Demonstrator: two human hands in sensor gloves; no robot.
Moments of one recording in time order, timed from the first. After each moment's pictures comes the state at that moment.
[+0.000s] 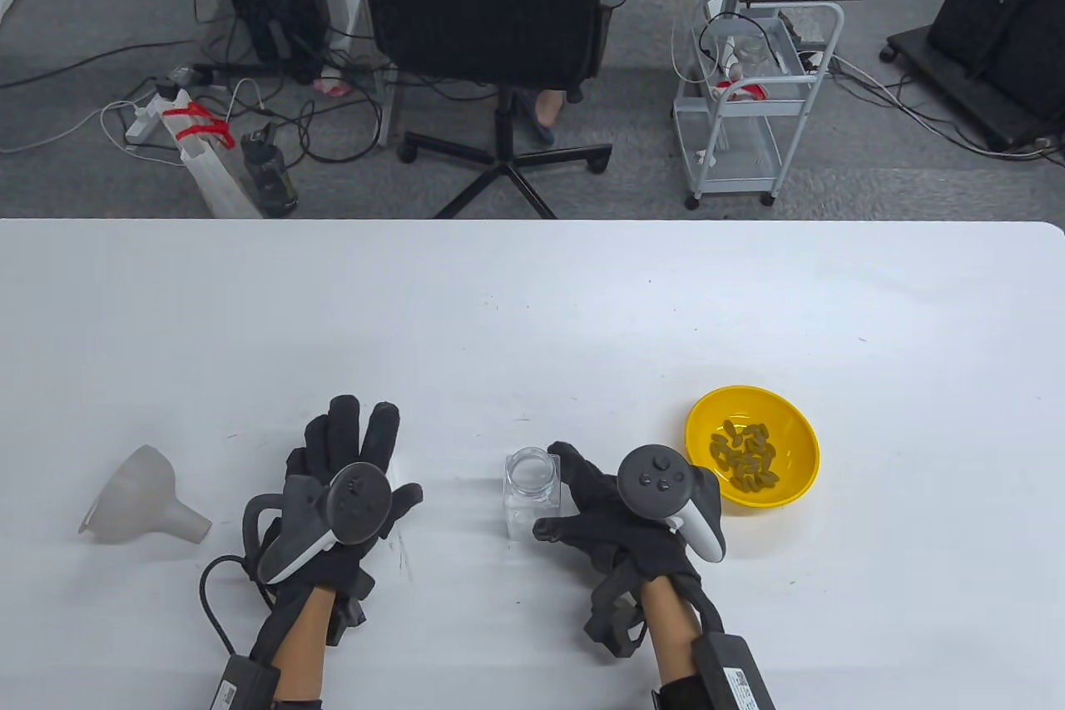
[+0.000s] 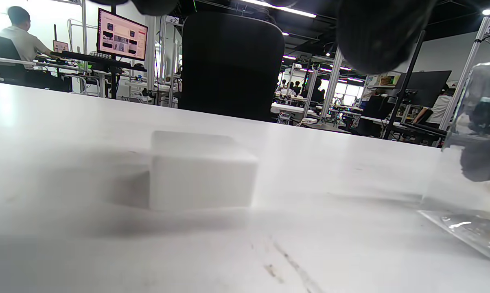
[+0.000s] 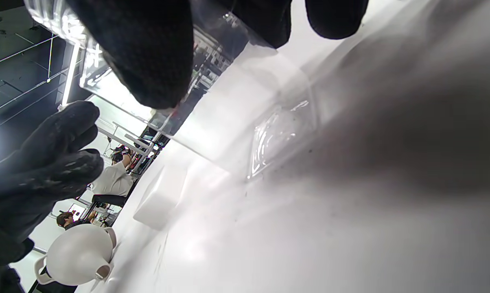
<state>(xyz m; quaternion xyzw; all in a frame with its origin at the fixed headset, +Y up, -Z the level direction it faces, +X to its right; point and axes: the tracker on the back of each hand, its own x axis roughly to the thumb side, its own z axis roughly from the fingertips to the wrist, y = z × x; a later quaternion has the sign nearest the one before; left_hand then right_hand) -0.215 -0.700 -0.271 -0.03 -0.06 0.07 1.00 0.093 -0.743 -0.295 0.14 0.16 0.88 0.43</state>
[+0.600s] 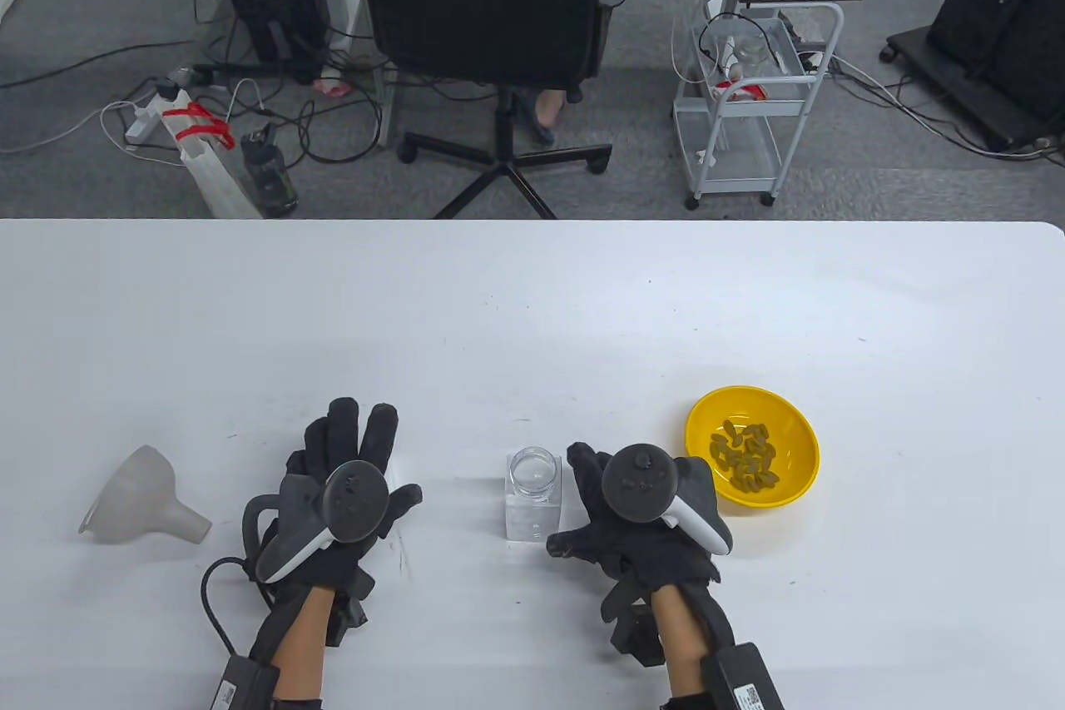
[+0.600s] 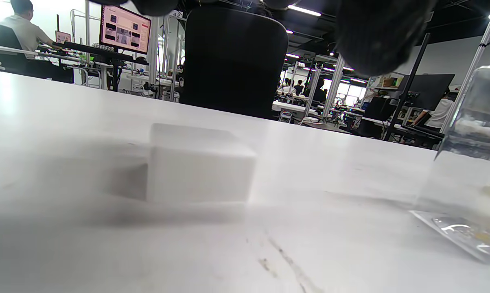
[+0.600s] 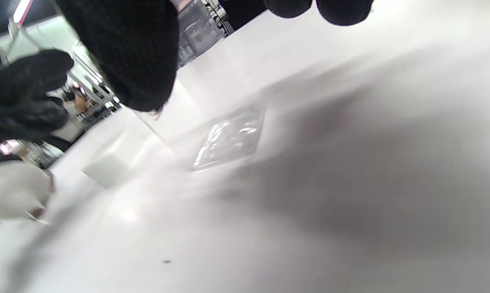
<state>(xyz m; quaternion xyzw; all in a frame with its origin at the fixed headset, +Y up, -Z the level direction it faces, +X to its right) -0.216 -0.701 -0.272 -0.03 -0.06 0.08 0.99 0.092 -0.701 -0.280 0.15 0.17 0.95 0.22</state>
